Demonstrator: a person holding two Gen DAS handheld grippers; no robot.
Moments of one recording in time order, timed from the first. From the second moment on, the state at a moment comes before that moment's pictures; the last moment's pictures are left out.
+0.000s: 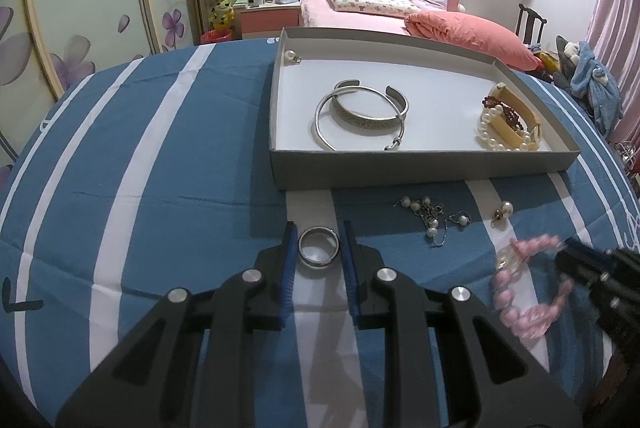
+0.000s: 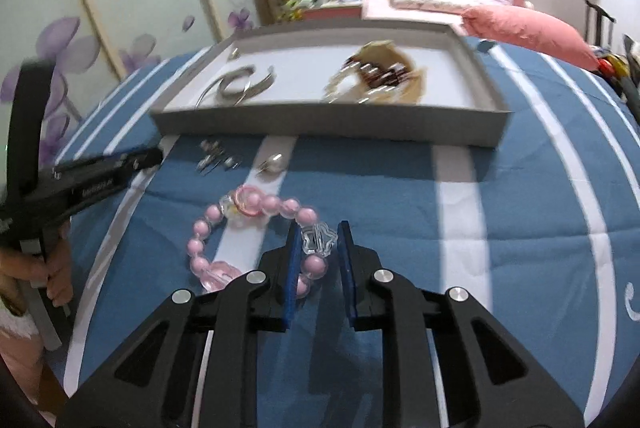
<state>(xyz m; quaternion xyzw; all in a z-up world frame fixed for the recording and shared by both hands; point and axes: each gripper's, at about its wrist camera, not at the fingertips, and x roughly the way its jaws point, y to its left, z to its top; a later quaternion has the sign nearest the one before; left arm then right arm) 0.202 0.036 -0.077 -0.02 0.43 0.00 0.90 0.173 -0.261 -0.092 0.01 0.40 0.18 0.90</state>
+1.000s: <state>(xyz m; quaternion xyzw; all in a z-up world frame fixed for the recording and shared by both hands) 0.193 0.015 -0.053 -0.01 0.38 -0.03 0.92 0.158 -0.303 -0.029 0.12 0.25 0.18 0.94</state>
